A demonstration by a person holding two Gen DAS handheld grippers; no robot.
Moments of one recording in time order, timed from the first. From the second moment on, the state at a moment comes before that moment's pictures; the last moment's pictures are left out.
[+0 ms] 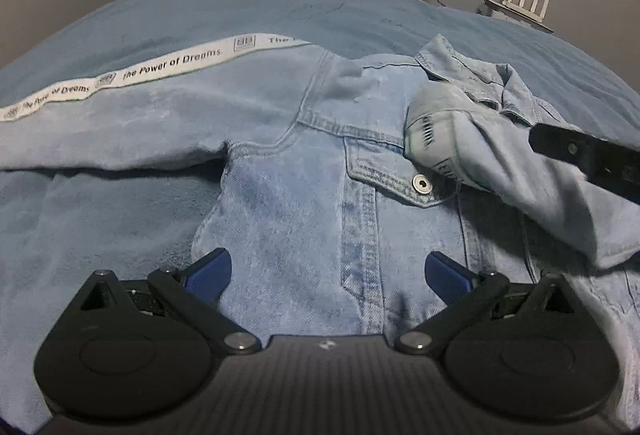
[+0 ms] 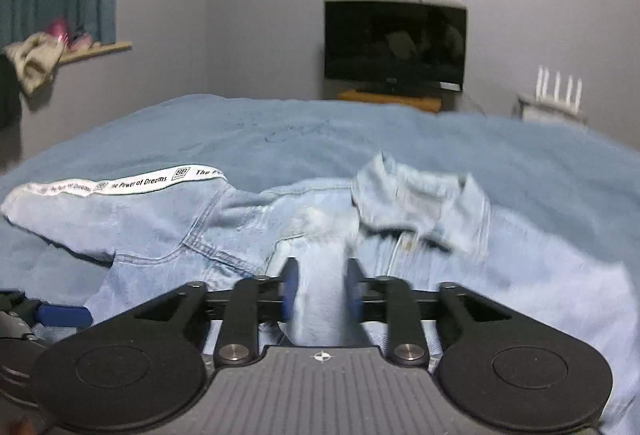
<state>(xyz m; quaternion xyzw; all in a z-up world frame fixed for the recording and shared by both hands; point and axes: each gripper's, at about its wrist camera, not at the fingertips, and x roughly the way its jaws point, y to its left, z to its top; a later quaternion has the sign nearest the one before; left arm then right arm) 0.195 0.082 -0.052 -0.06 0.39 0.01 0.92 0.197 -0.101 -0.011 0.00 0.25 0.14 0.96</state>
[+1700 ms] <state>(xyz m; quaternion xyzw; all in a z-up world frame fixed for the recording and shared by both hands) 0.192 0.100 -0.054 -0.18 0.40 -0.08 0.89 0.102 -0.269 -0.041 0.12 0.34 0.07 0.93</state>
